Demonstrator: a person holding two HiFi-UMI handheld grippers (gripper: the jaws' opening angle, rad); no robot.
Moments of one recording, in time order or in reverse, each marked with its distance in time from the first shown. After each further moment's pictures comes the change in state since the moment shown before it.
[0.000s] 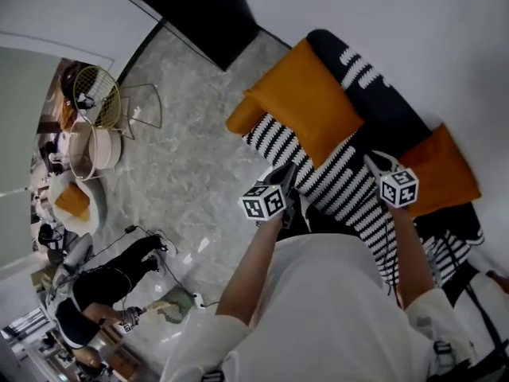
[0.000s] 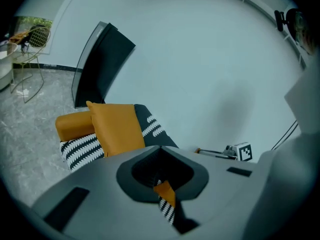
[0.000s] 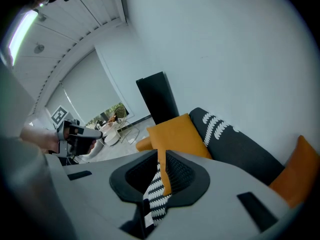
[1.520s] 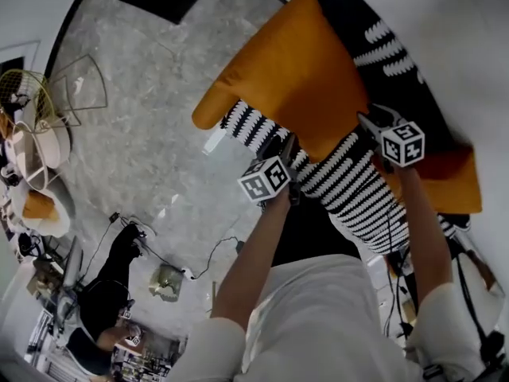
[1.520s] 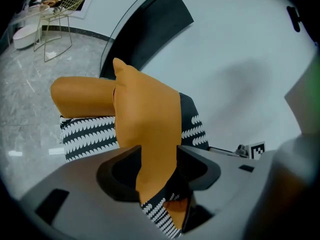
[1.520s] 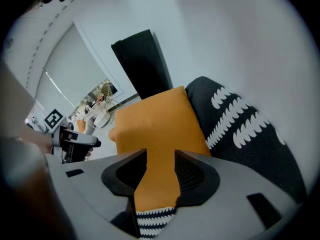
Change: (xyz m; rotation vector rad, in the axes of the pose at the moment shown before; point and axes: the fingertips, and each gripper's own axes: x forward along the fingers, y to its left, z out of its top) left arm 0.183 0.214 -0.012 -0.358 0.108 0.206; right arm 0.259 -0.110 -0.008 -0.011 0.299 -0.014
